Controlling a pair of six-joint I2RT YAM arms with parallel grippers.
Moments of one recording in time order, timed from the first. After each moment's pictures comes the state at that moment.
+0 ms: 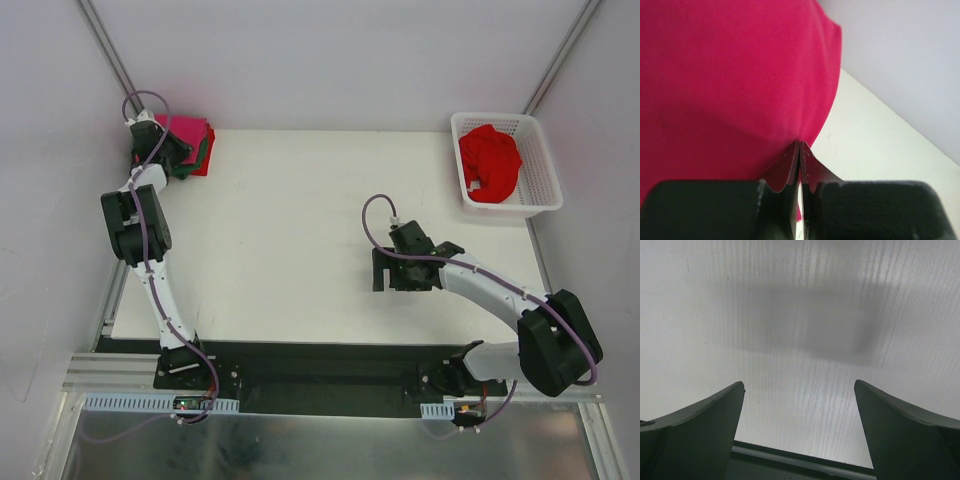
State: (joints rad) left arm 0.28 2.26 1.73 0.11 0.33 -0.61; right arm 0.60 1.31 0.75 -0.57 0.04 0.50
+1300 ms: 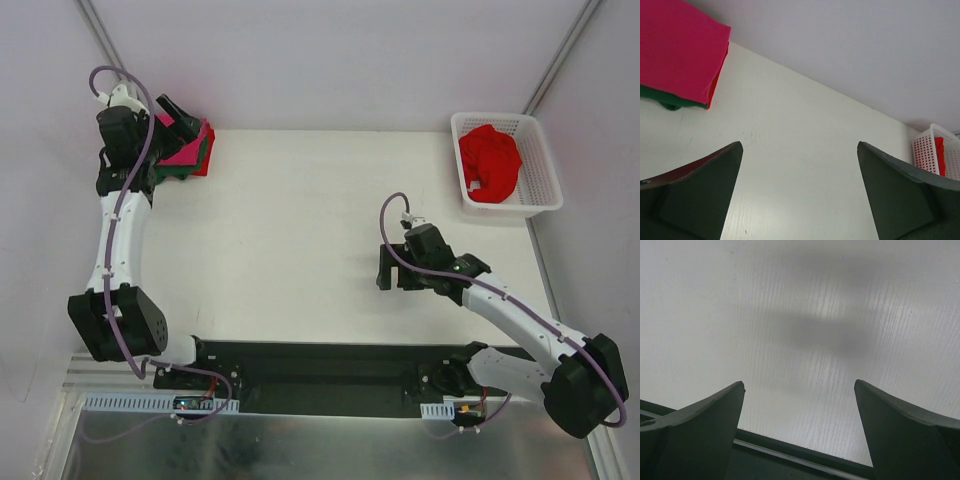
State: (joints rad) left arm 0.18 1.43 1.40 -0.21 0.29 -0.53; right arm 0.61 1.08 0.72 -0.58 0.06 0.47
